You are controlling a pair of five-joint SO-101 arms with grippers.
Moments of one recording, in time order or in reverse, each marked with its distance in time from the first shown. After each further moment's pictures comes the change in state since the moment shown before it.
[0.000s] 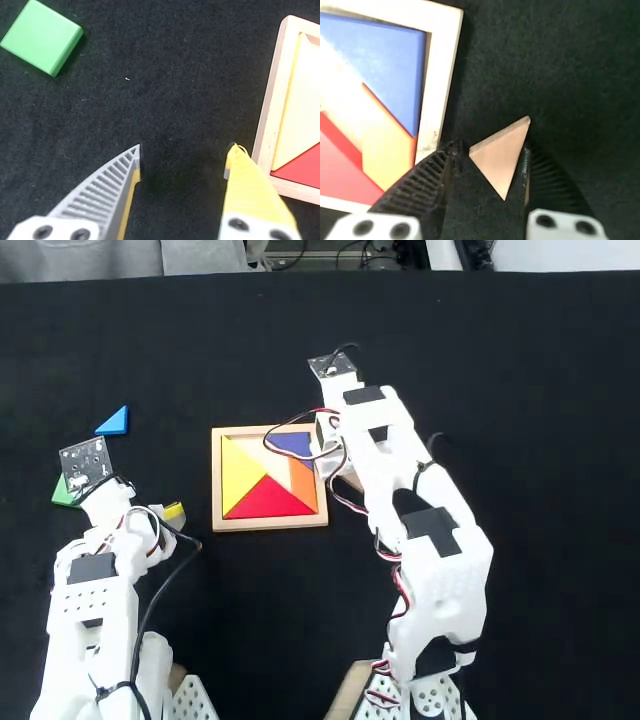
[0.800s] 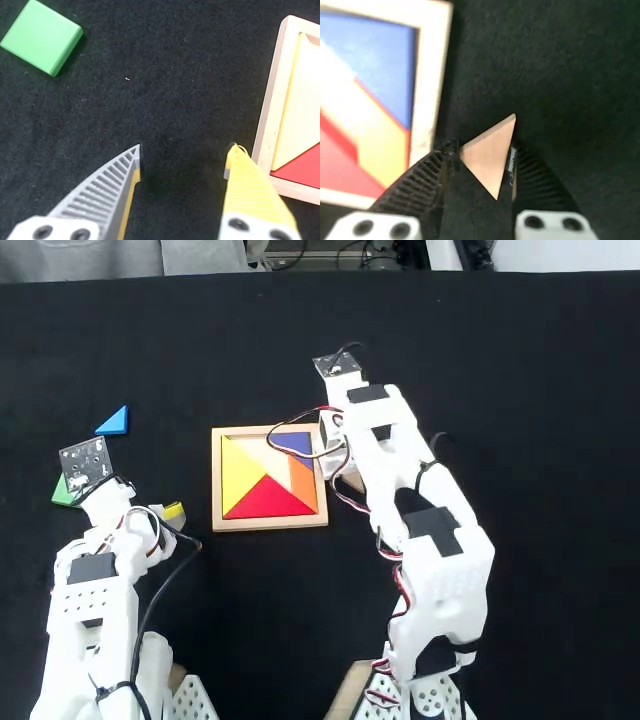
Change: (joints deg) left arm 0.0 0.0 0.0 0.0 0.0; right arm 0.3 -1.9 -0.3 2.8 0.1
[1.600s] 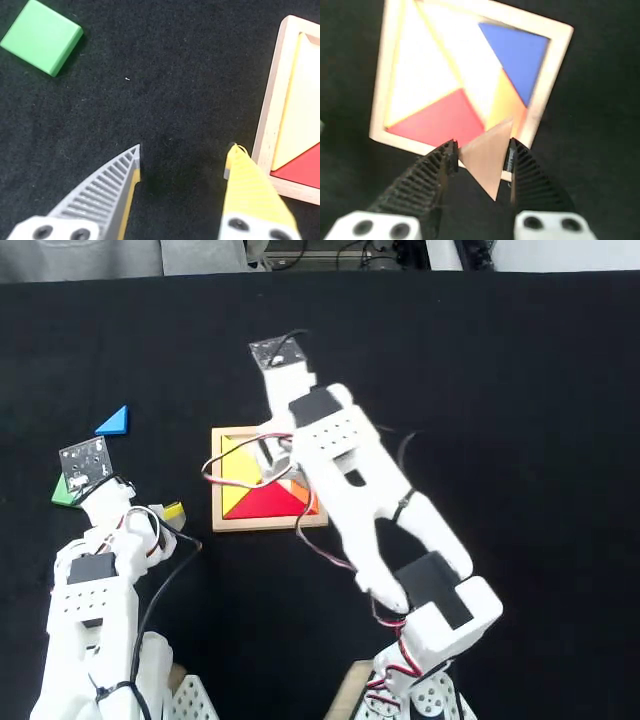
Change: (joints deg) left arm 0.0 0.0 0.0 0.0 0.0; right arm -15.6 -15.6 0.1 4.9 -14.1
